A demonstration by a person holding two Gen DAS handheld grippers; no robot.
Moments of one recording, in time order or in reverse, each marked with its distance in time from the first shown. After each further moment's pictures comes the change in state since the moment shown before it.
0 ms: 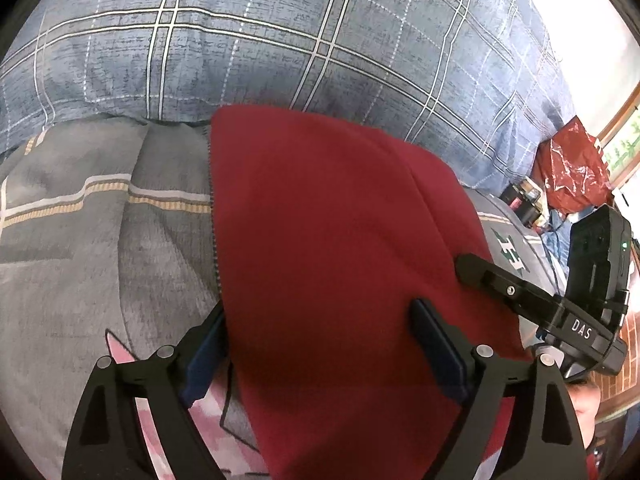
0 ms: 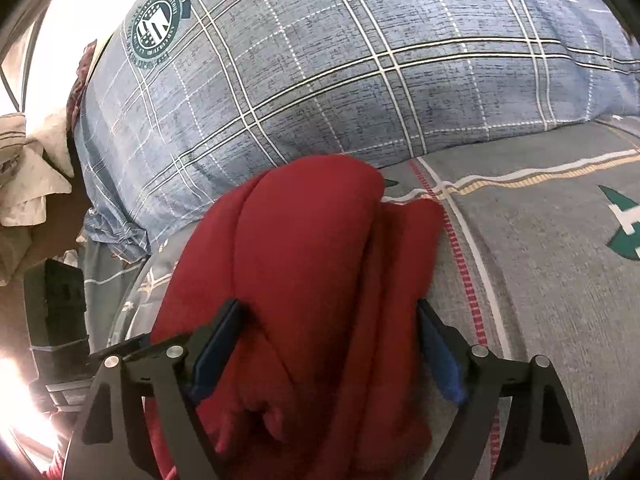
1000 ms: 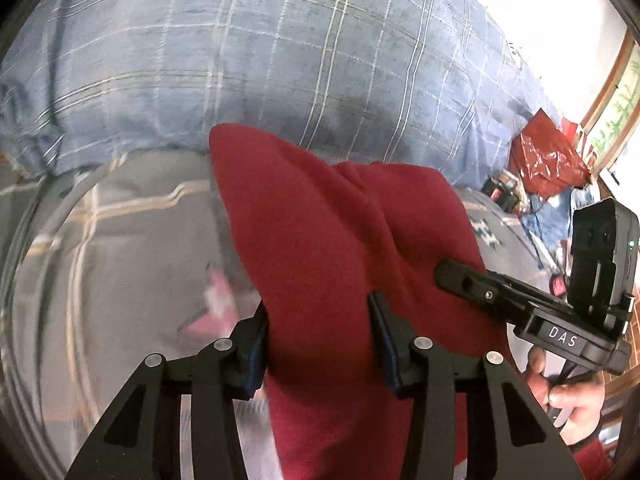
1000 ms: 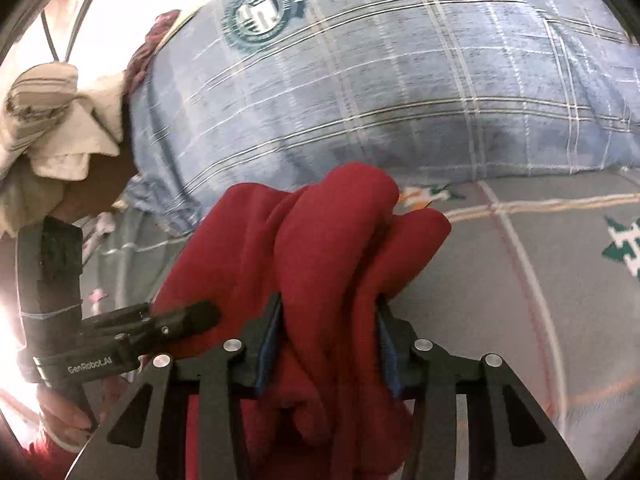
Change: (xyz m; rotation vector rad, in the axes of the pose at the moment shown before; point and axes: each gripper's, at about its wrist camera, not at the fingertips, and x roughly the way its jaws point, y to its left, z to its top) left arm -0.139 0.009 -0.068 0.088 -0.064 0.038; right arm -0.055 0.088 -0.042 -0.146 -0.040 0.044
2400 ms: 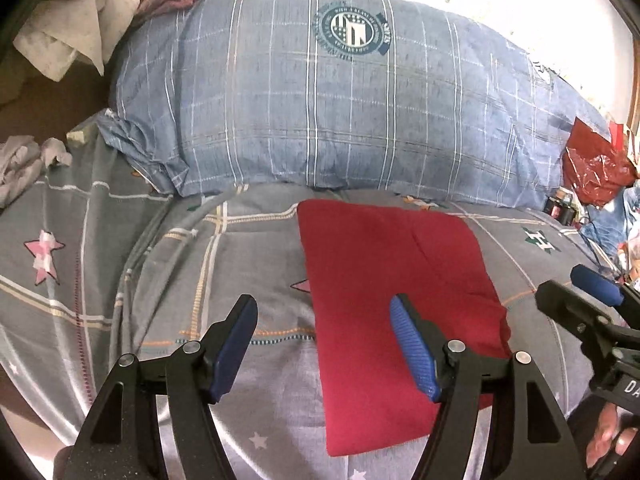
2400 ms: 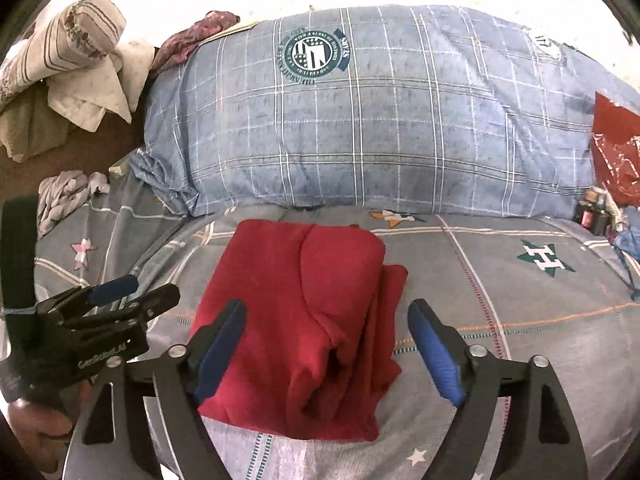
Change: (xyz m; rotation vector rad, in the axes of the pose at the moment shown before) left arm -0.139 -0.055 -0.111 0.040 -0.243 0.340; right arm -0.078 0.098 -0.075 -0.184 -0.161 -0.275
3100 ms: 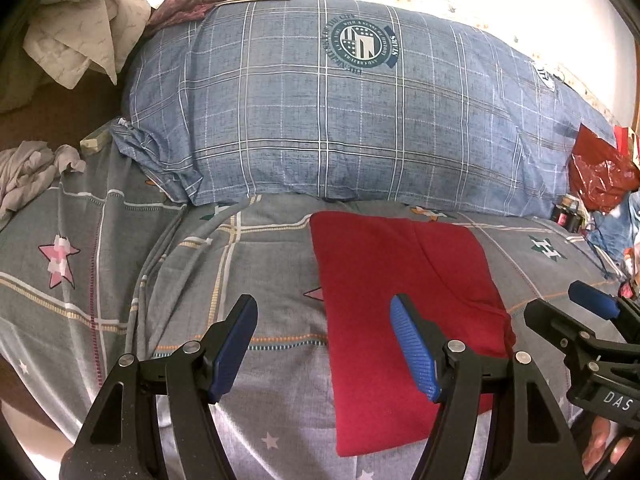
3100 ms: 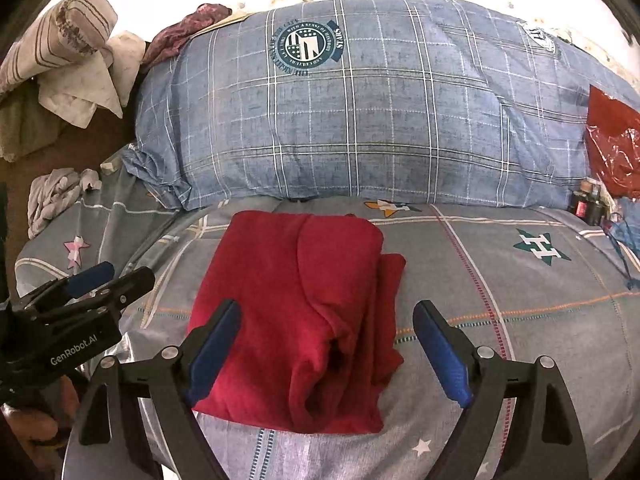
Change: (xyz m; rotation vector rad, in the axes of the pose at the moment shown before) left arm -0.003 0.011 0.002 0.004 -0.025 0.021; right arm 0.002 0.002 -0.006 0.012 0.030 -0.028
